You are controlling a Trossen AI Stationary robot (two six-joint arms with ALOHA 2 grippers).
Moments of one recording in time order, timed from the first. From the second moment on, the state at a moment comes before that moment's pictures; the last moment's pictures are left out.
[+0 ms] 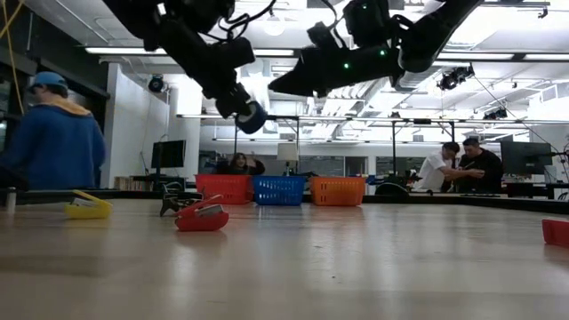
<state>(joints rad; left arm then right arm) 0.22 1.42 0.87 0.08 -0.69 0.40 -0.32 1.68 0.92 0.63 -0.10 -0.24</state>
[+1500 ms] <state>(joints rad) 0.20 1.48 0.87 0.36 -0.82 0.58 -0.36 1.80 0.99 0.78 -0.04 0.09</state>
